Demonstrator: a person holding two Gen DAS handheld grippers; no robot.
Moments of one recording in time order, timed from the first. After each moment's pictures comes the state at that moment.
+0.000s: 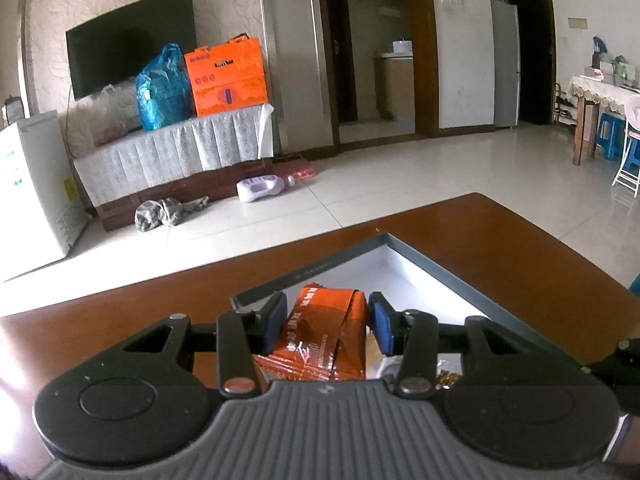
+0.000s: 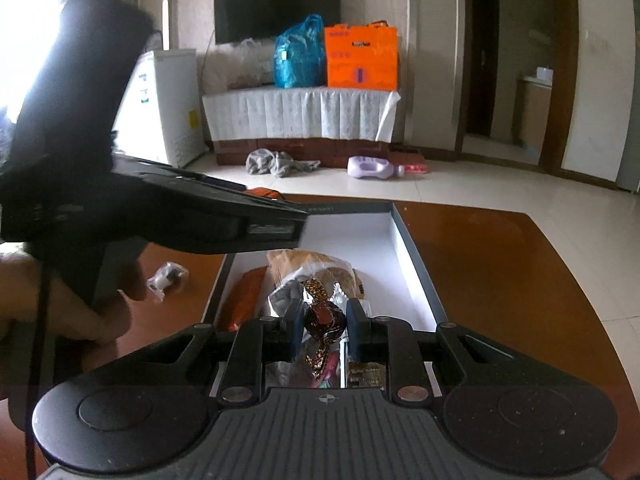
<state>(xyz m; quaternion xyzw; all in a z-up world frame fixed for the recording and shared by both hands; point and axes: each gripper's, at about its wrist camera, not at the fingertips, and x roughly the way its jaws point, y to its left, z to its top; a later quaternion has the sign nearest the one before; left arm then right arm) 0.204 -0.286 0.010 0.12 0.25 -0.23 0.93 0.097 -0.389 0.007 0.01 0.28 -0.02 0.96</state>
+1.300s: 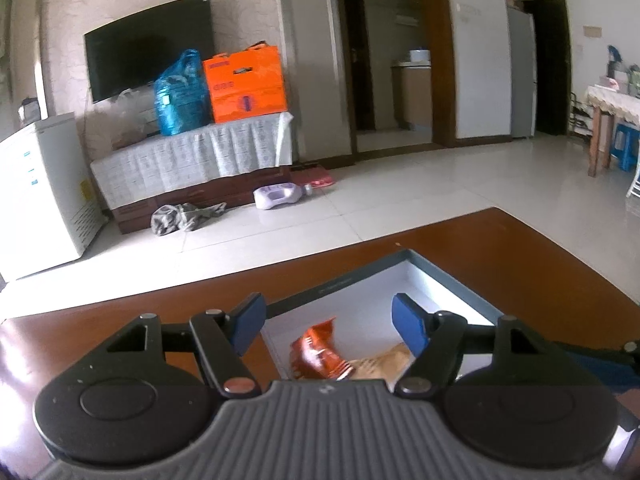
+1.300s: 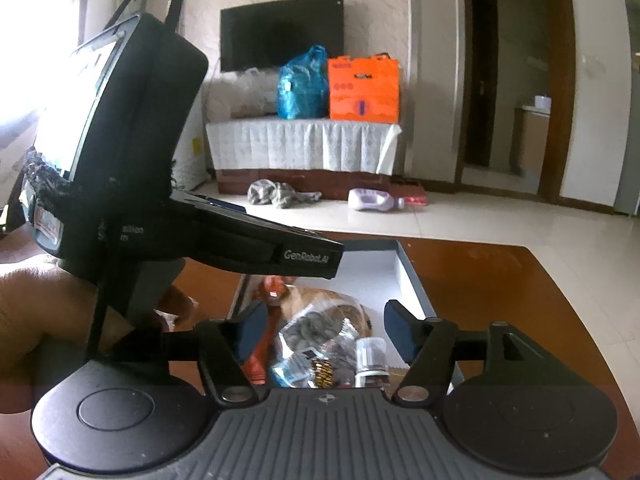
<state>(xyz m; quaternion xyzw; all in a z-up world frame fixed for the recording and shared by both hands) 0.218 -0.268 0.024 0.11 0.24 -0.20 0.95 0.094 -0.379 0.017 0.01 0.23 -0.01 0.97</state>
